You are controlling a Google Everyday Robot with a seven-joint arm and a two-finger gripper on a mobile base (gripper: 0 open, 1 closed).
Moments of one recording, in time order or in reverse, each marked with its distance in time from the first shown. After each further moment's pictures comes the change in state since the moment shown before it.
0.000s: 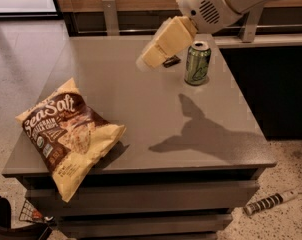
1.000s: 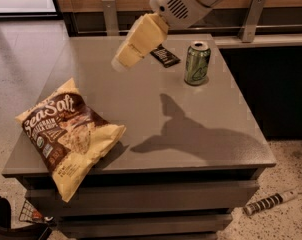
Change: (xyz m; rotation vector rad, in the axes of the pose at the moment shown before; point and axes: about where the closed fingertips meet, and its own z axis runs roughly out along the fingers) arm -0.032 0.018 0.028 -0.037 0.032 -0.047
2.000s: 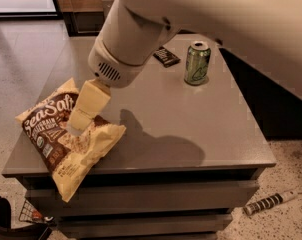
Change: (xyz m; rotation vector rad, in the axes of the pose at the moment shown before) arm 0.015 0.106 0.093 -0.161 0.209 0.015
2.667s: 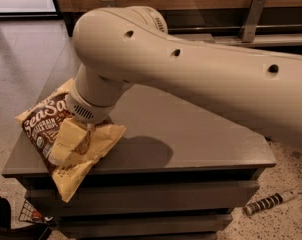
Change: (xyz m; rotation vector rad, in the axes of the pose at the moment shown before) arm 0.000 0.033 0.088 -0.043 0.015 -0.007
